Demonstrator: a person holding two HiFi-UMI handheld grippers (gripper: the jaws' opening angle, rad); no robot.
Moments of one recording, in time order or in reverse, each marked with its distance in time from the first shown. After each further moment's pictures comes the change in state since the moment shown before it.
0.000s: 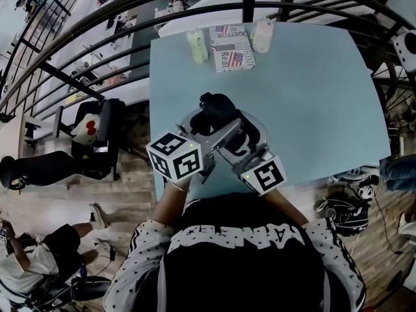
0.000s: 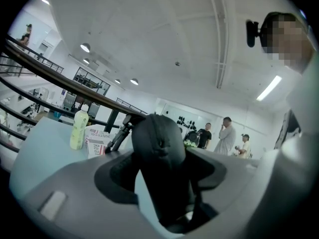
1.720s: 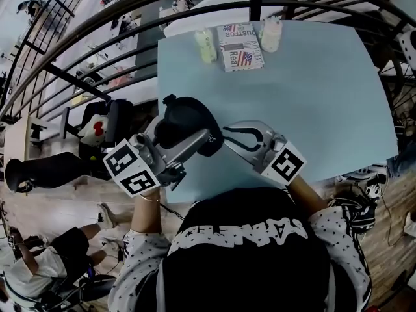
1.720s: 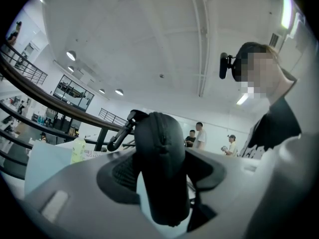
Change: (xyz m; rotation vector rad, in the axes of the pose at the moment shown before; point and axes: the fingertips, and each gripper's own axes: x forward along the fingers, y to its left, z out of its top) left arm -0.097 0.001 0.072 0.103 -0.113 -0.160; right arm 0.015 0.035 -0.001 -0.118 0.080 0.415
